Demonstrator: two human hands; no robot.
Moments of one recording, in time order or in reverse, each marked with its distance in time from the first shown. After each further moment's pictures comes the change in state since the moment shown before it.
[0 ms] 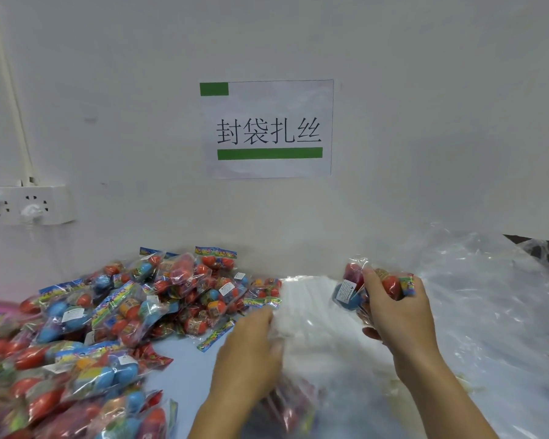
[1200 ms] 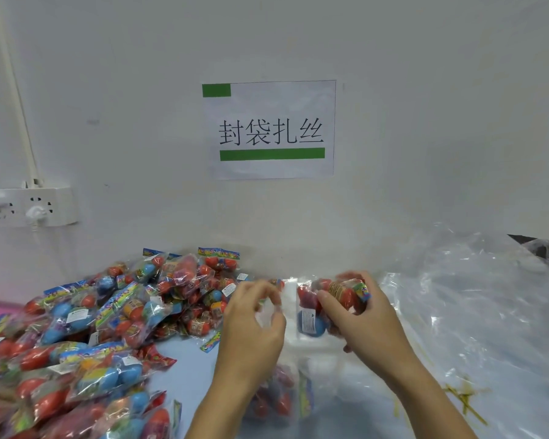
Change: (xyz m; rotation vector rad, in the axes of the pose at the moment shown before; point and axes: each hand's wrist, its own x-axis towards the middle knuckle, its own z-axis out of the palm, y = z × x) left_hand 0.004 0.013 -0.014 -0.264 0.243 0.179; right_hand -0.027 -0.006 0.016 -0.227 -0.317 -0.132
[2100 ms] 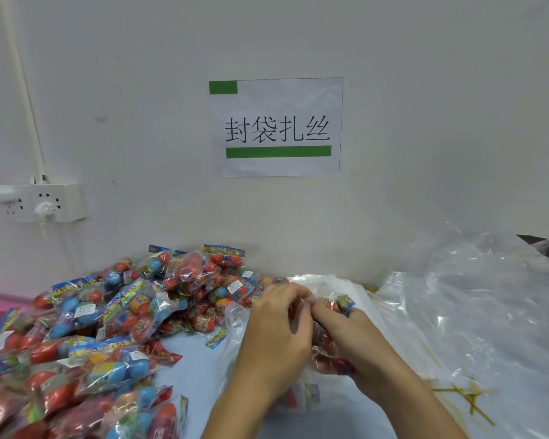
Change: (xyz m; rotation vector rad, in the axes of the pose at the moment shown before) left_hand -0.004 0.017 0.005 0.045 -0.059 0.207; right_hand -0.007 -0.005 0.024 0.264 -0.332 0.401
